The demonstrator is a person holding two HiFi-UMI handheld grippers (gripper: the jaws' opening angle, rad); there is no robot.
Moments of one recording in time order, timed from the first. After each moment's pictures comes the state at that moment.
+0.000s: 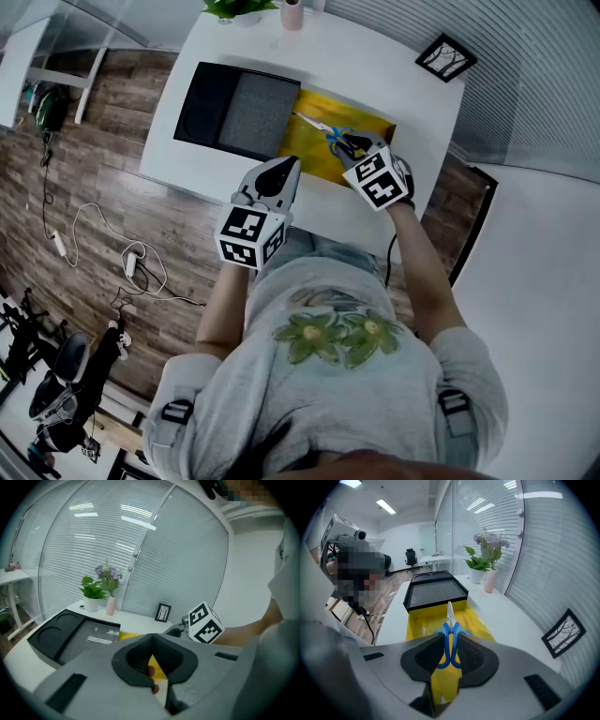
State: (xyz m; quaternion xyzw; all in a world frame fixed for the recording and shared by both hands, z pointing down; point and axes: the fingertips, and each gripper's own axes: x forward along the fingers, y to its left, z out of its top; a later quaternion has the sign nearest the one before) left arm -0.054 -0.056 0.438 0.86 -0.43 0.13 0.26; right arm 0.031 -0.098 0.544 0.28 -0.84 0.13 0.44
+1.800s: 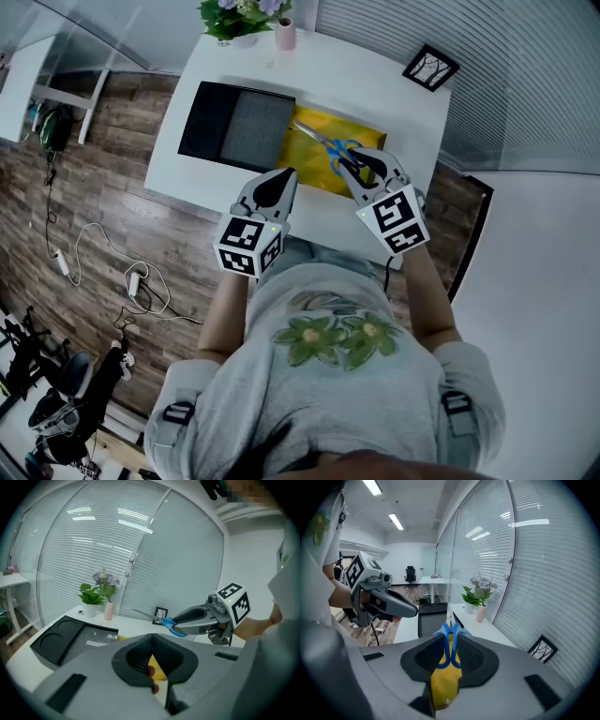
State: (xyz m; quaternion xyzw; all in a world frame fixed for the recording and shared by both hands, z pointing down) left arm -0.054 -0.046 0.415 0.87 -0.42 0.12 0.25; right arm 0.030 -0.070 0.415 0.33 -0.88 0.06 0.33
